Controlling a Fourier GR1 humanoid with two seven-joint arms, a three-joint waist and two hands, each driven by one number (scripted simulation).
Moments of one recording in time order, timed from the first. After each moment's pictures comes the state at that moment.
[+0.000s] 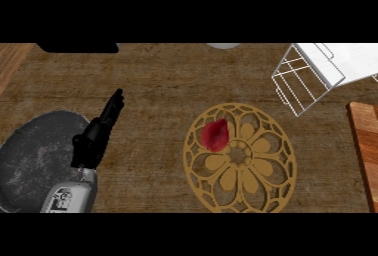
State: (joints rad) left arm -0.17 0.07 -0.02 -1.46 -0.15 -0.03 0.02; right arm -0.87 -0.72 -0.22 -1.25 0.56 -0.06 0.11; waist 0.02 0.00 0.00
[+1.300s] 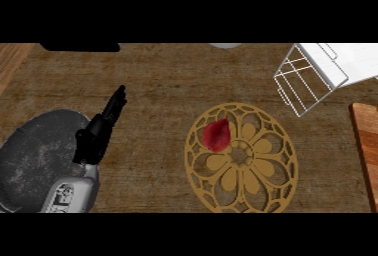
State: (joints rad) left arm -0.20 0.07 -0.02 -1.45 -0.16 -0.04 0.04; right arm -1.09 -0.75 -0.36 -0.53 0.54 -0.33 -0.18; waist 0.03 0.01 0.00
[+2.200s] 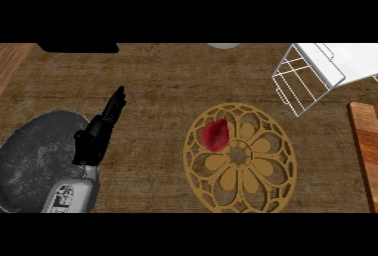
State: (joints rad) left arm -0.19 0.06 -0.02 -1.46 -0.16 -0.03 0.04; right arm -1.22 -0.83 -0.48 -0.43 0.36 -0.13 -0.17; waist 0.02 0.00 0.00
